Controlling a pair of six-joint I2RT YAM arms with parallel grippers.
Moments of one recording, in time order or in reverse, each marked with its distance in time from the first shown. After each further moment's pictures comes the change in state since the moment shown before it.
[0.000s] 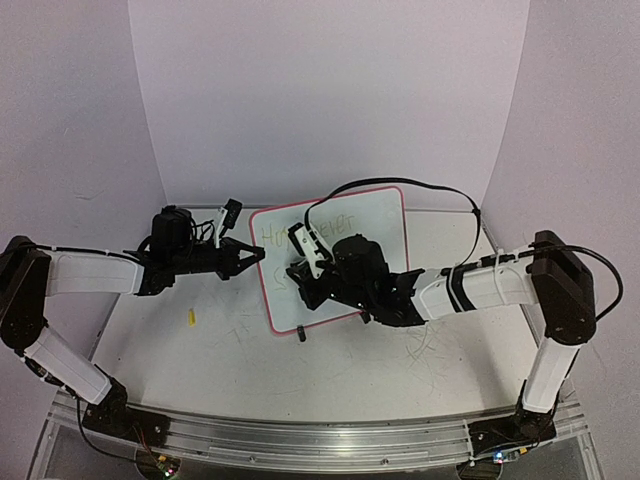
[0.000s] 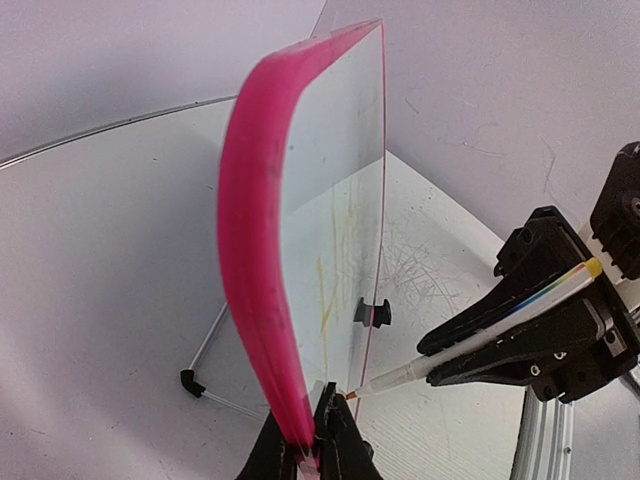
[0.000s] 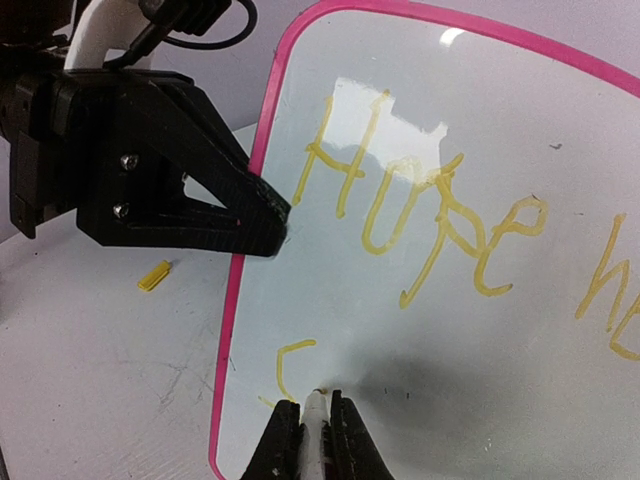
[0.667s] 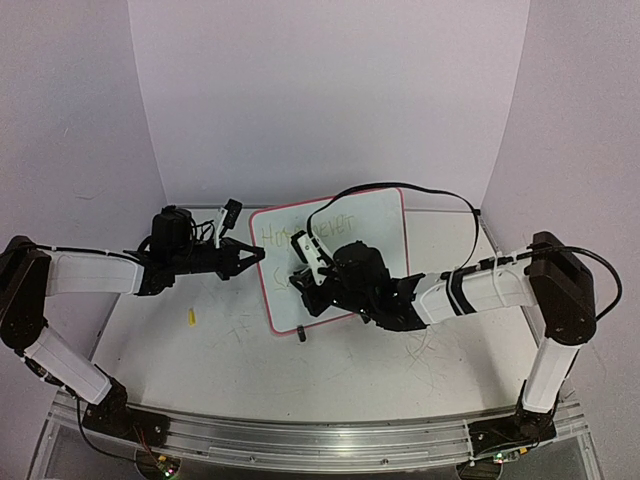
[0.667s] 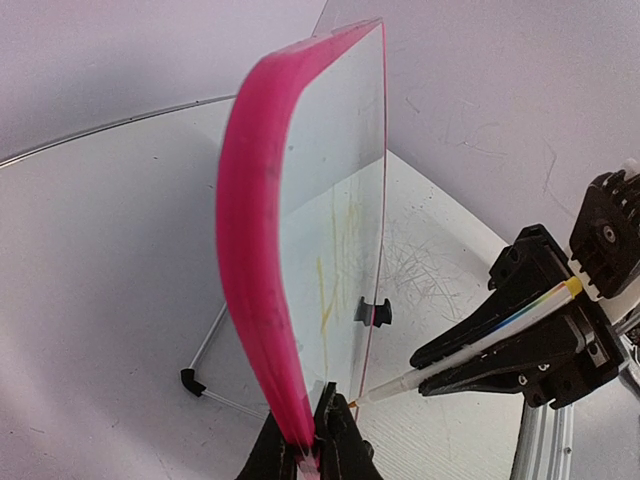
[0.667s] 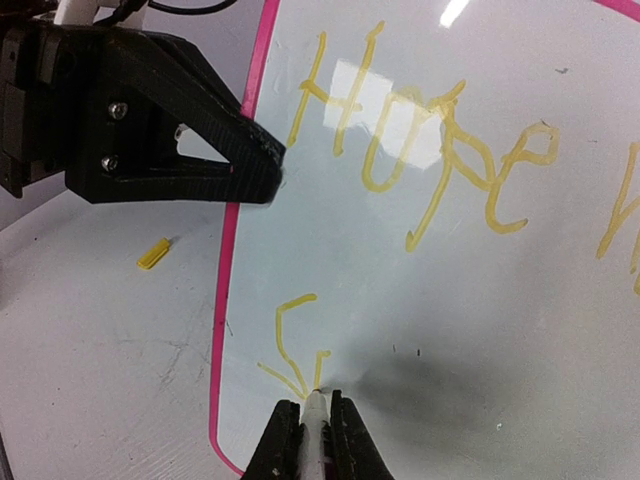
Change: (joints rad) left arm 0.000 0.000 0.000 -0.003 -0.001 0.000; right arm 0.002 0.000 -0.037 -0.006 -0.001 0.036
